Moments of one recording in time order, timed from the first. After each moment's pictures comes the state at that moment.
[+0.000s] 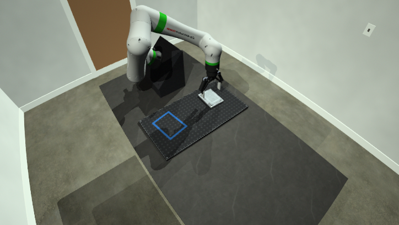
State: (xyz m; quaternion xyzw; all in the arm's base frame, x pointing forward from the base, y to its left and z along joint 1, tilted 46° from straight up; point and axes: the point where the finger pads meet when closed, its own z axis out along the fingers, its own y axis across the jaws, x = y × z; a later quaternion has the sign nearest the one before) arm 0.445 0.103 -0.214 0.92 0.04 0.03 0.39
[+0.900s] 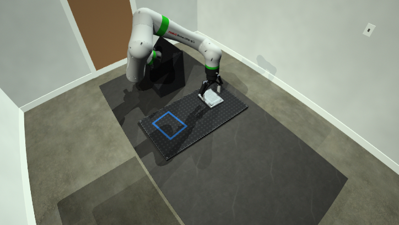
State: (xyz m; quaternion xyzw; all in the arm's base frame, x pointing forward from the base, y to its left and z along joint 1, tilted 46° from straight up) arm 0.448 0.081 -0.235 0.92 0.04 0.03 0.39
